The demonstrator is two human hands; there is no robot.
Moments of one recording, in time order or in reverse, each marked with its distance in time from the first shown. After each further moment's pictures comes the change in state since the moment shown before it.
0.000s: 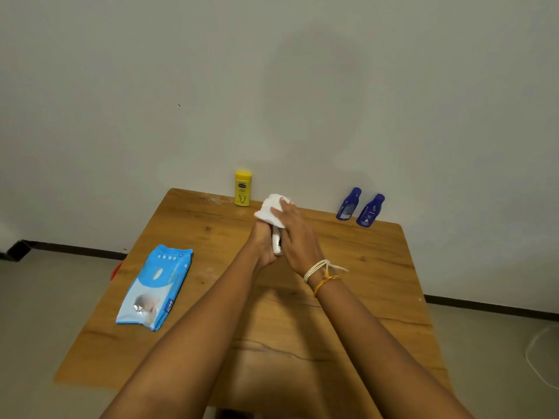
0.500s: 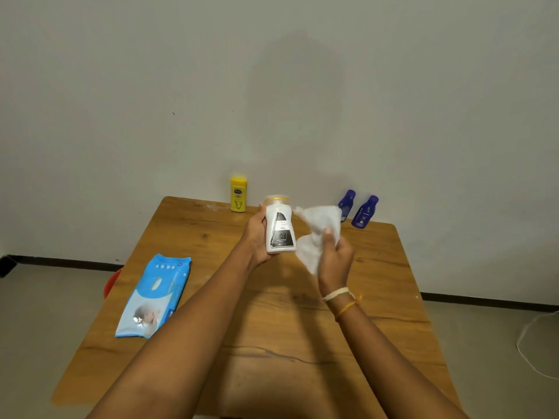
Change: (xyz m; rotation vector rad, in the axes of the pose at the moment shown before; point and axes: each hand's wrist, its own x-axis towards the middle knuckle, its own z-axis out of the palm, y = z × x) left_hand 0.010 0.021 -0.012 0.097 0.067 -0.056; right_hand -0.035 0.002 -0.018 0.579 0.610 0.489
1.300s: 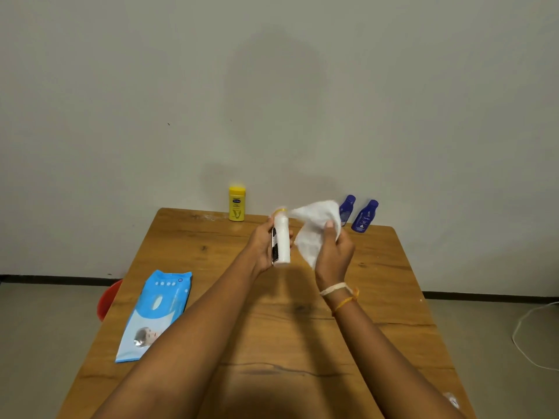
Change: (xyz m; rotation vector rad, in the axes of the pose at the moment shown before) left_hand 0.022 0.010 -0.014 0.067 -0.027 -0.089; right_hand 0.012 -0.014 0.038 0.026 0.101 -0.068
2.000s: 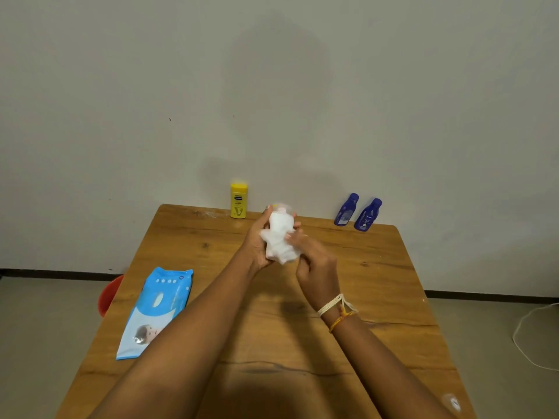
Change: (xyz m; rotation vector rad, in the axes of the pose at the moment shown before) left_hand 0.004 0.005 -0.005 -0.172 -0.184 0.055; right_hand -0.020 0.017 -0.009 -0.421 -0.434 -0.606
